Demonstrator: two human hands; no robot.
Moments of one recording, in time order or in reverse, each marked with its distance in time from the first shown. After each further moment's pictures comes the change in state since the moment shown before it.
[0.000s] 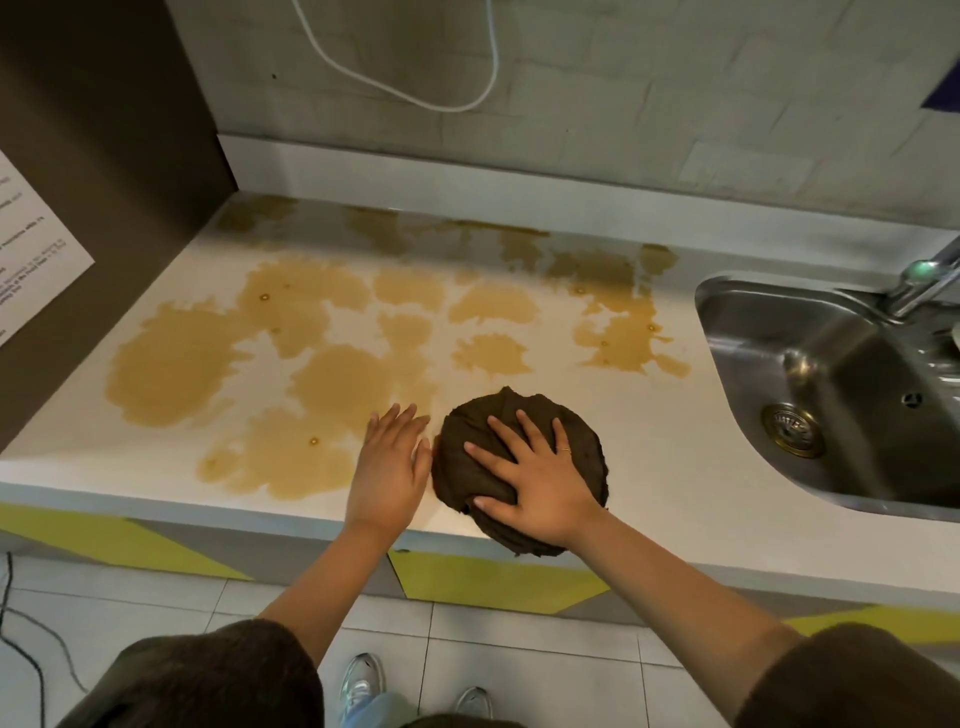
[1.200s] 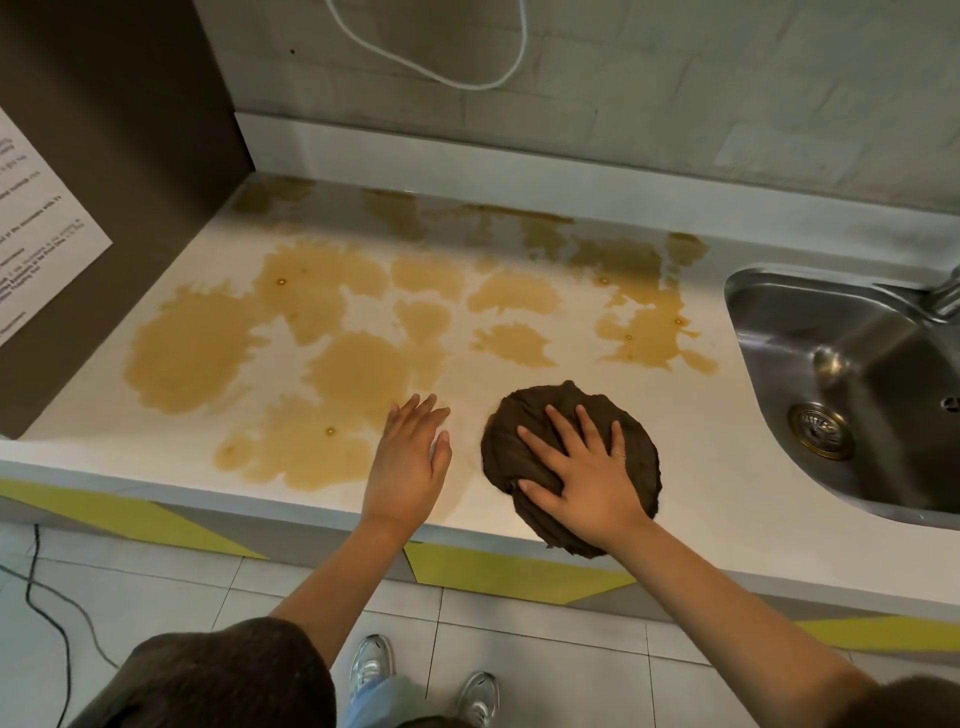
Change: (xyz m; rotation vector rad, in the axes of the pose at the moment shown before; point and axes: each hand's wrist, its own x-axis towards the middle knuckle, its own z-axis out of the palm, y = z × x) left_hand 0.000 0.001 0.000 -0.054 0.028 0.002; right_hand -0.013 0.017 0.002 0.036 0.020 0.191
